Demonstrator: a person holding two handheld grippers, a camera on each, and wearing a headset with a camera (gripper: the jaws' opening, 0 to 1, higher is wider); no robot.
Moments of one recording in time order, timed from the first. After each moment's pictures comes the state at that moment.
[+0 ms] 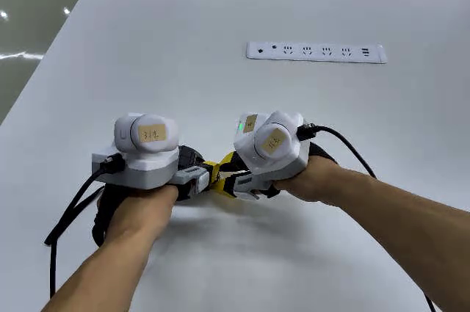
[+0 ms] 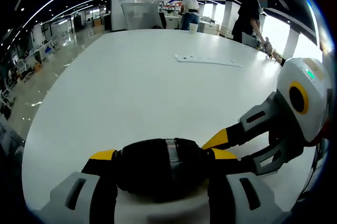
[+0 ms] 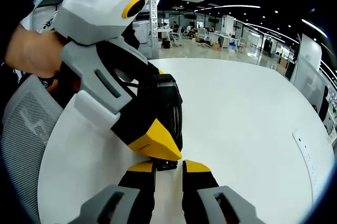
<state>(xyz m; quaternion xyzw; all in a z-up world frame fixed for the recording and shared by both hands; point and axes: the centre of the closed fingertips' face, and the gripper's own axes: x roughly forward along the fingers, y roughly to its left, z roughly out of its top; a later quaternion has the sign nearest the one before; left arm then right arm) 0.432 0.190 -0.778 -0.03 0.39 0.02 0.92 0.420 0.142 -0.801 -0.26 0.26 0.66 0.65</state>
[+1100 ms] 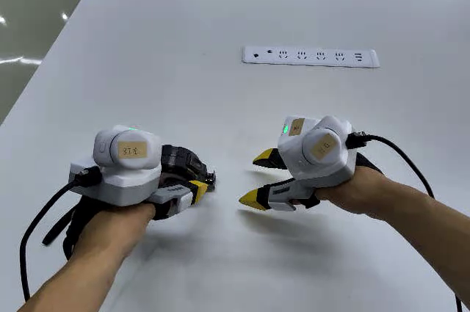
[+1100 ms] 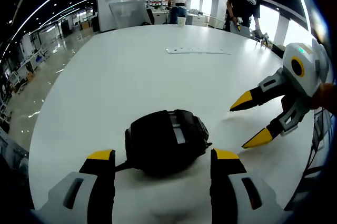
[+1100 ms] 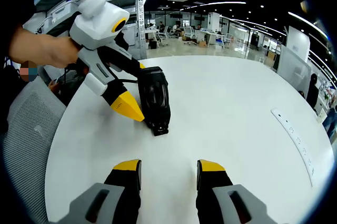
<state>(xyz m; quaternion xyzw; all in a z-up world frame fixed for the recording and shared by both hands) 0.403 0.195 -0.778 0.01 0.41 -0.02 0.91 0.422 0.073 -0.786 -0.24 0.28 0.62 0.69</state>
